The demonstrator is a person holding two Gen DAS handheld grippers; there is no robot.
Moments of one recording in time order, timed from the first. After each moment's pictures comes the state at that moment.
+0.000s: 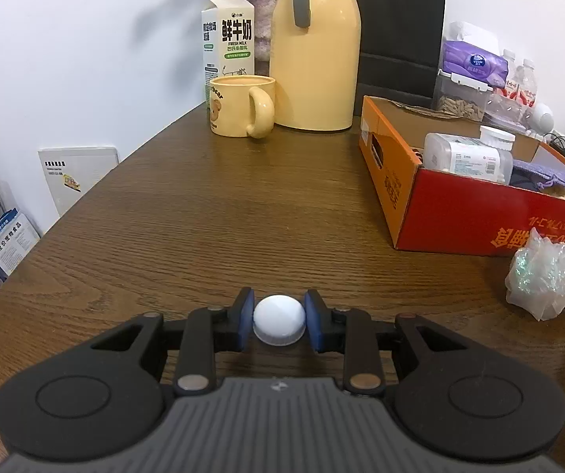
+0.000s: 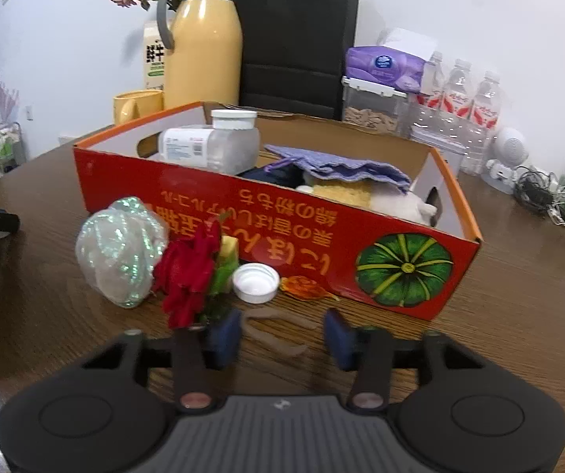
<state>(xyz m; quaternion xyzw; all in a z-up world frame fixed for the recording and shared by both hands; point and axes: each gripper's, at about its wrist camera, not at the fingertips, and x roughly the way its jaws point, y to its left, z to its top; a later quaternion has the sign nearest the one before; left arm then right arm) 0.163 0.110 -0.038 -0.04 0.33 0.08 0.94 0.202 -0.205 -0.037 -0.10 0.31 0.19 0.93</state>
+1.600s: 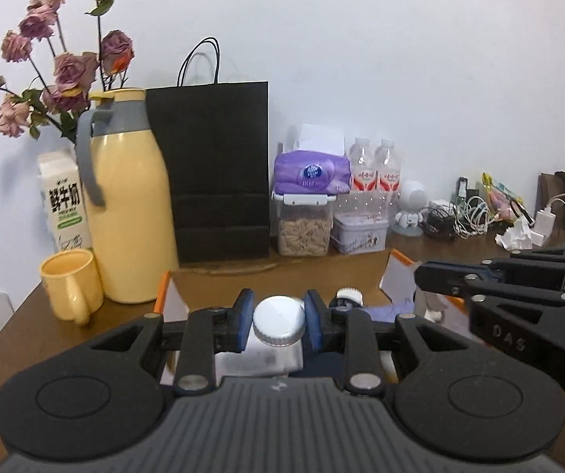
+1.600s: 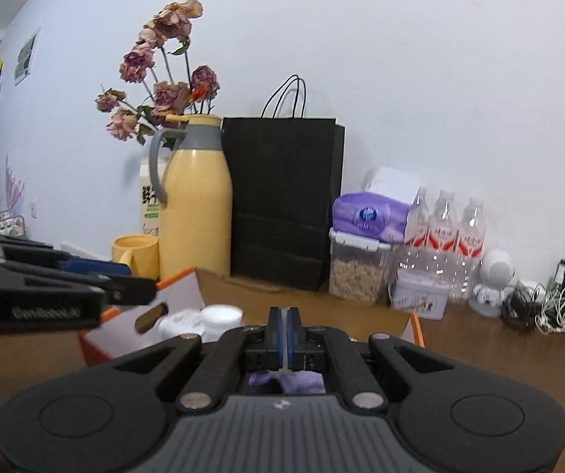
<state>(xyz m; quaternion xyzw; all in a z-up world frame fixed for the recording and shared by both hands) 0.231 -0.040 0.064 0.02 0.18 -0.07 0.98 0.228 -0.204 0.060 -0.06 0.14 0.19 0.97</state>
